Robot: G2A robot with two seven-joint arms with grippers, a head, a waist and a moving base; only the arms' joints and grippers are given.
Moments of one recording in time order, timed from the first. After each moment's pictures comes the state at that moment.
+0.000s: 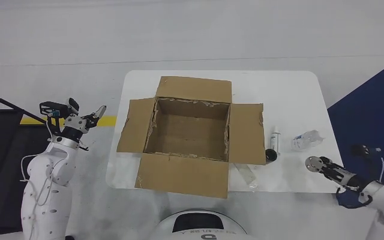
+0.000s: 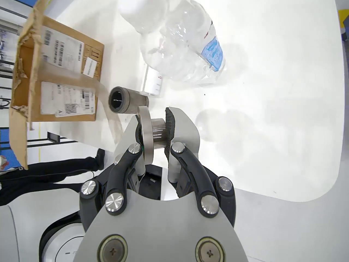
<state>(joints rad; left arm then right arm) 1.60 -1.19 -1.85 -1.57 1.19 -0.49 0.04 -1.87 -1.31 2.36 -1.82 -0.42 -0.52 1.26</state>
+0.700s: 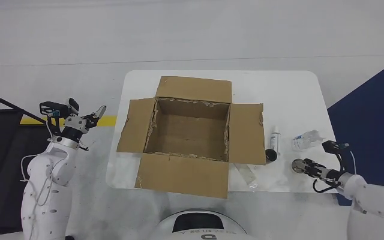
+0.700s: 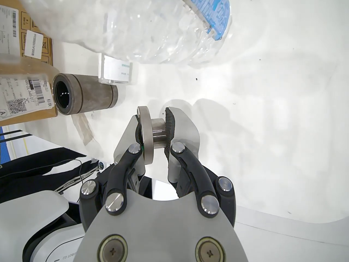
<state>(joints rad) 1.60 -1.19 -1.85 -1.57 1.19 -0.49 0.04 -1.83 -1.26 2.20 -1.72 -0.64 -0.43 1.19</state>
